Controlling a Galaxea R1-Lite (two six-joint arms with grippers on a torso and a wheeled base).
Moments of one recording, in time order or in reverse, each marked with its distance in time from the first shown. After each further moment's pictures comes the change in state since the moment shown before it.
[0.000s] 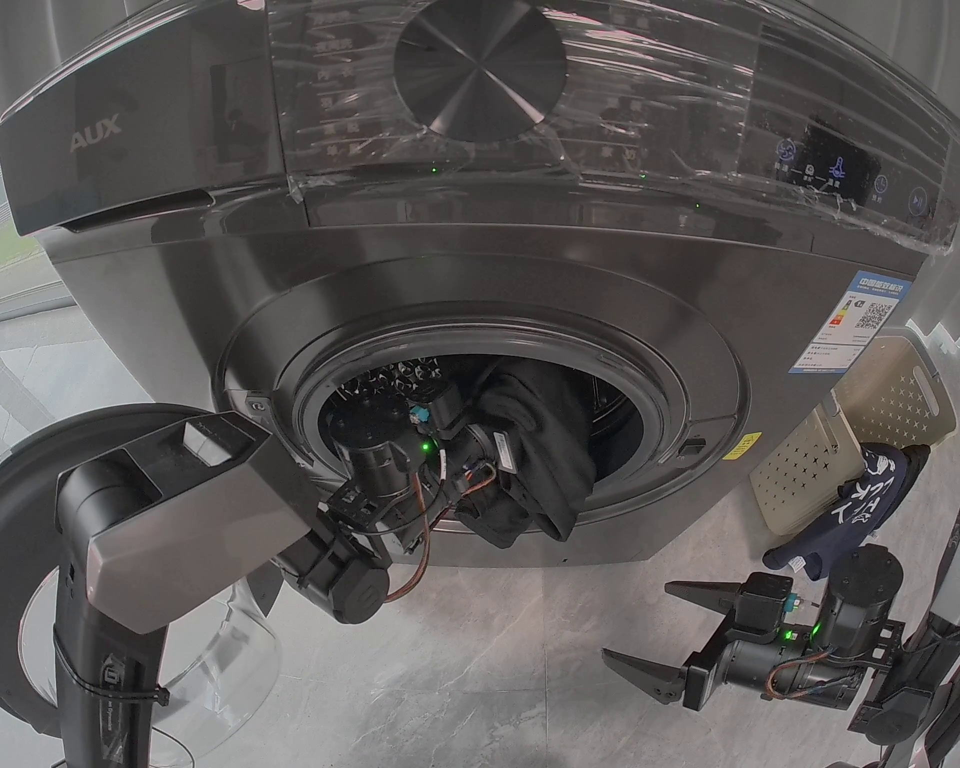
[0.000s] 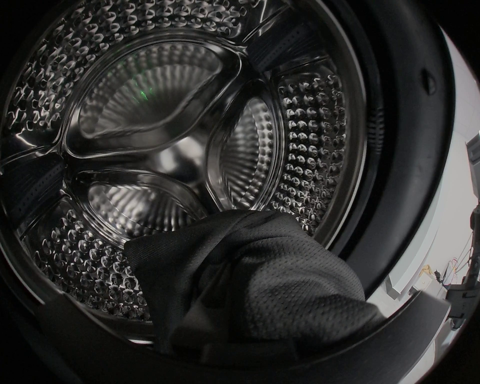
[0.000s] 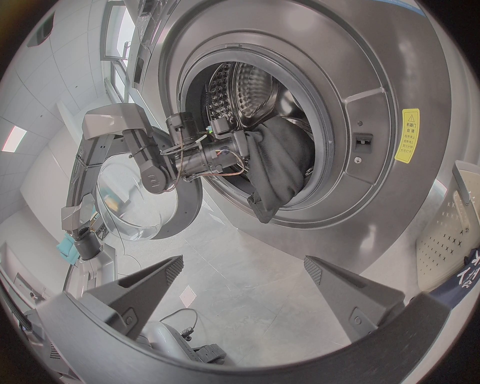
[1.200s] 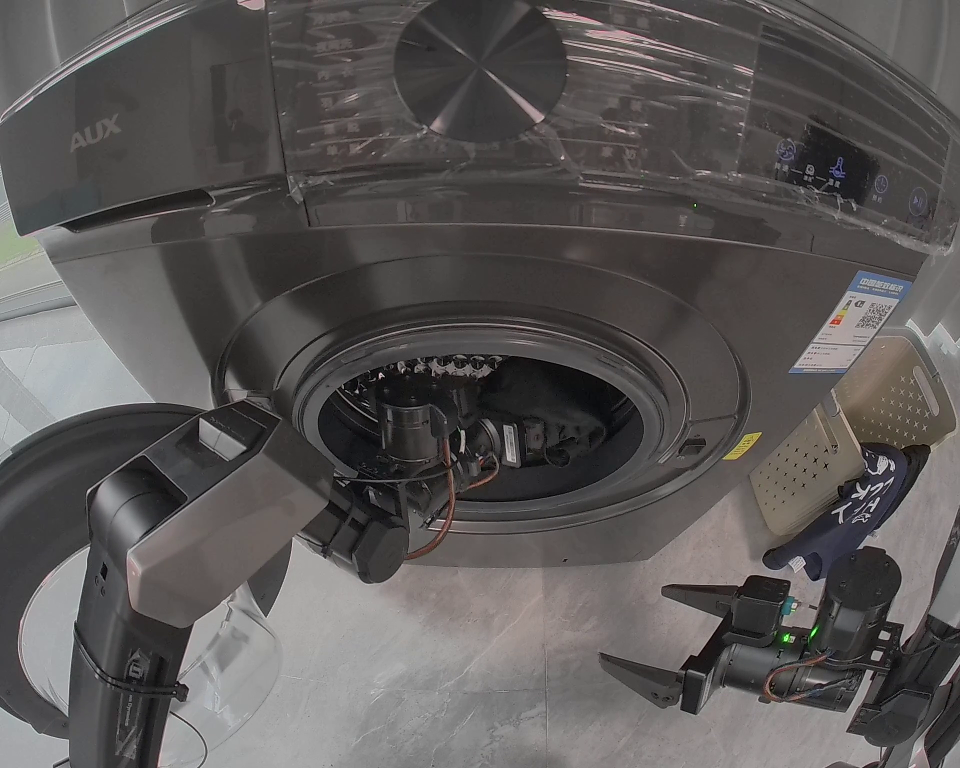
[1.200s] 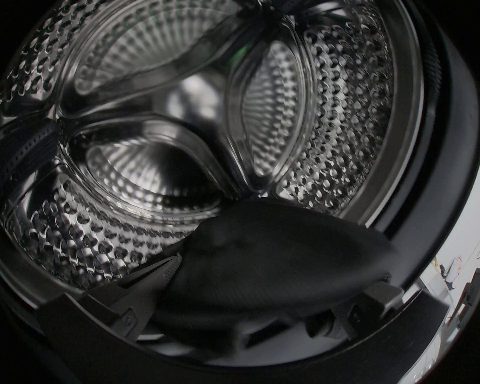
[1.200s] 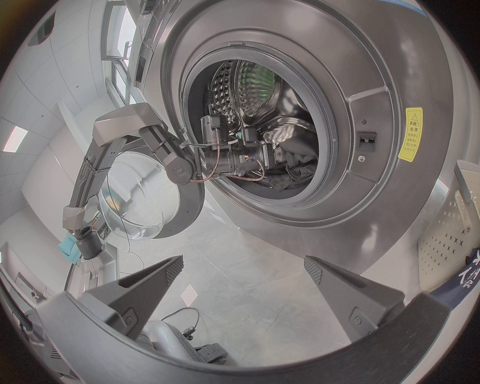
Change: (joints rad) left arm 0.033 0.089 -0.267 0.379 0.036 0.007; right arm 0.011 0.003 0.000 0.000 0.000 0.003
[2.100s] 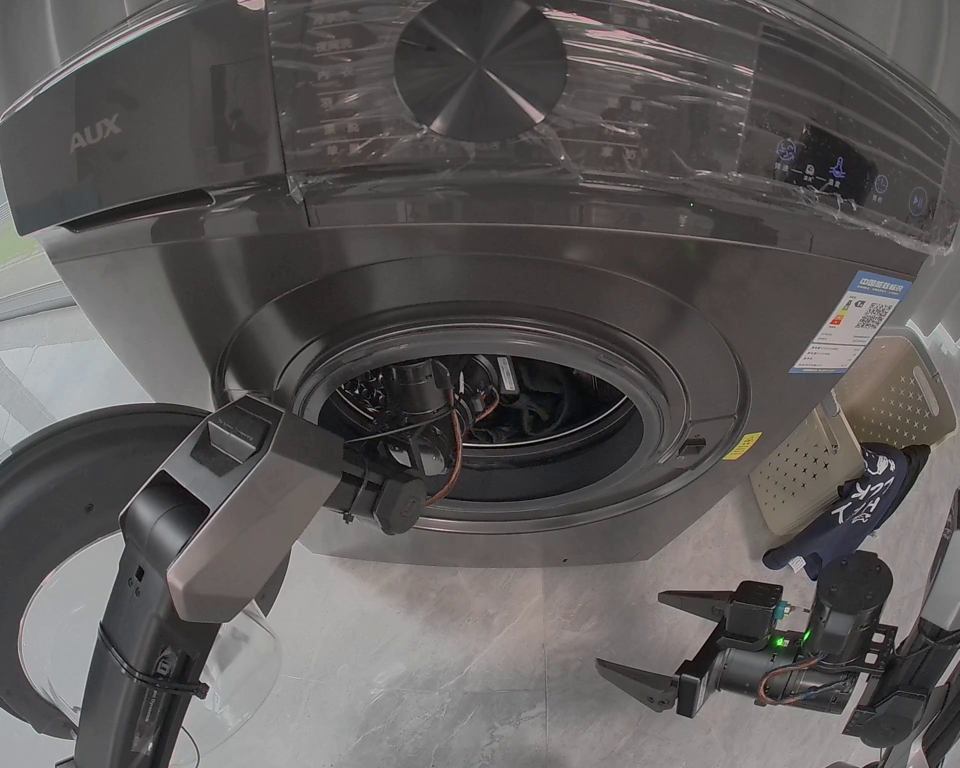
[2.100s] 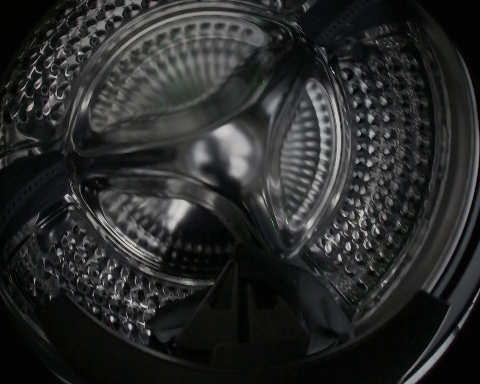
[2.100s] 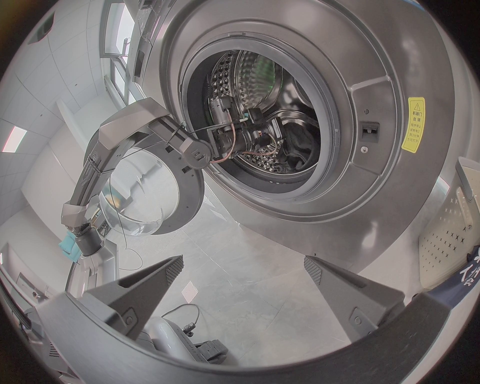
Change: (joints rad) left arm 0.025 0.101 -0.326 0.033 0.135 -0.026; right arm 0.003 0.026 0.000 0.000 0.000 0.000
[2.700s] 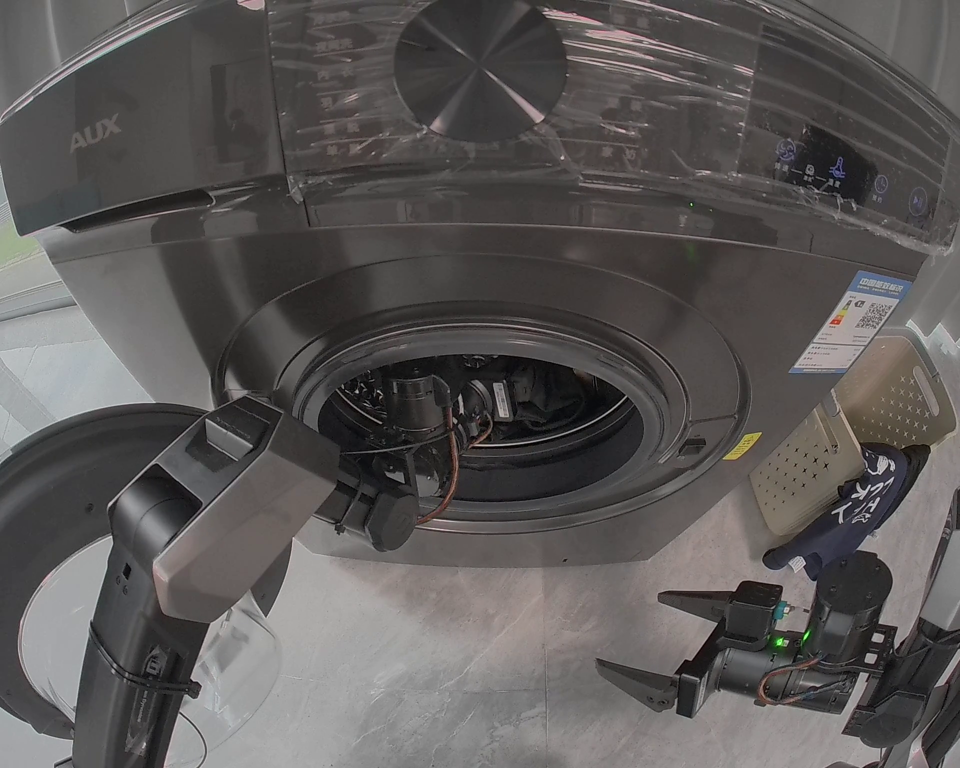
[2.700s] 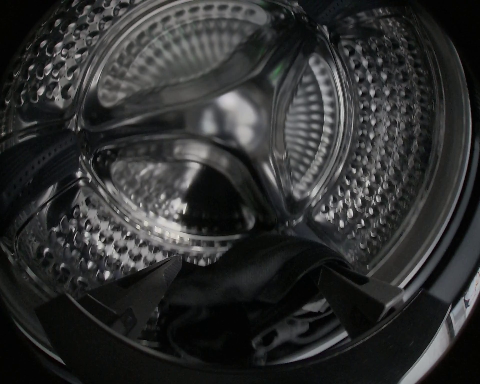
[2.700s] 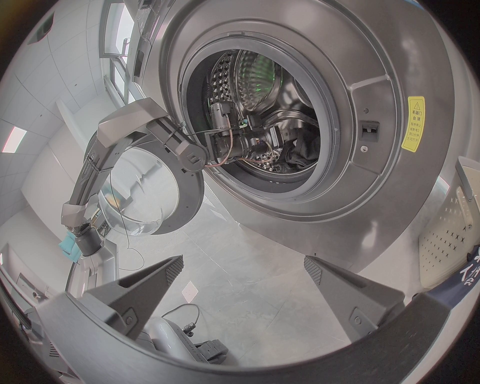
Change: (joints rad) left arm -0.001 -0.030 0.110 0.030 0.024 -0.004; right arm 0.000 0.002 0.000 -0.001 0.000 0.001
